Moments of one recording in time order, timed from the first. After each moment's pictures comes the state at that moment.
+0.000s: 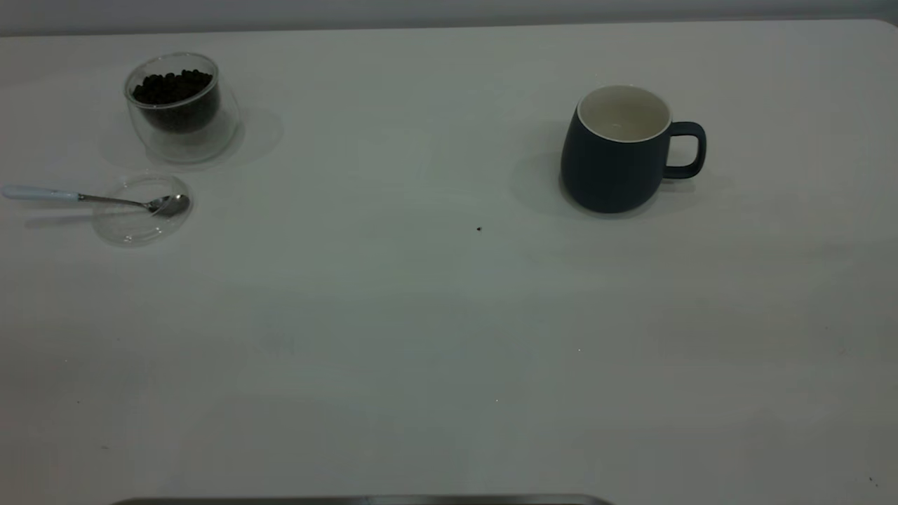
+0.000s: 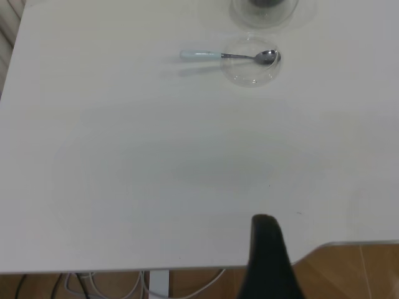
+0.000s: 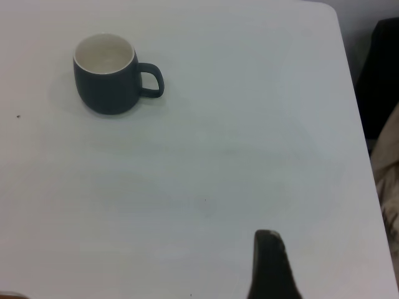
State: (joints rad) left arm -0.03 -0.02 -0.49 0.04 1.14 0.01; right arm -0.01 -0.02 -0.47 0.04 1.13 -0.11
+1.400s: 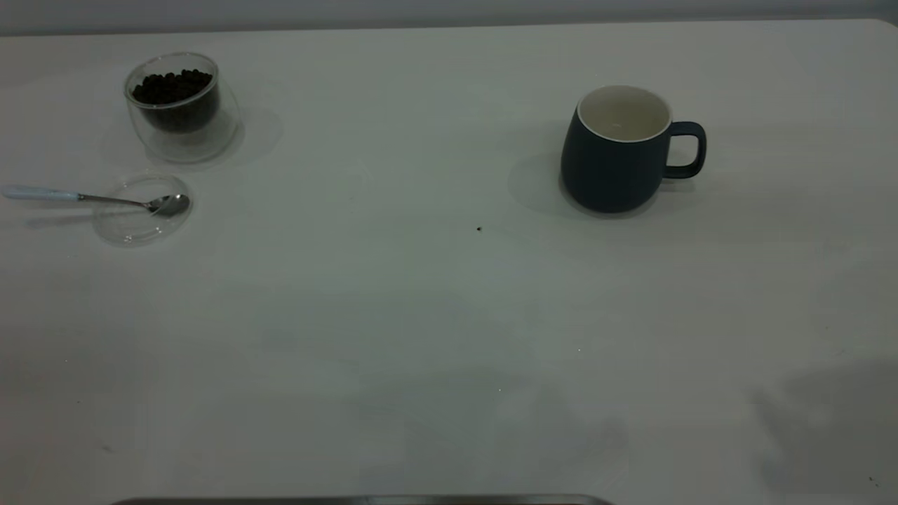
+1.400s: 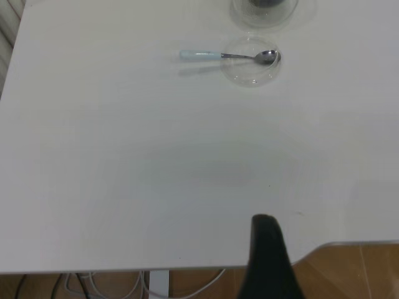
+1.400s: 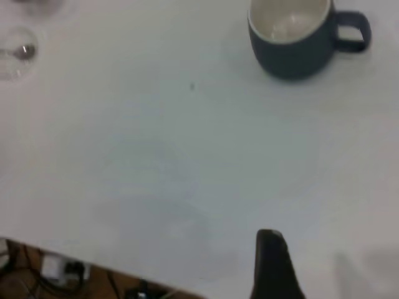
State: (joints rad) left arm -0.03 -0.02 -0.49 0.04 1.14 0.01; right arm -0.02 0.98 -0.48 0.76 0.63 -0.63
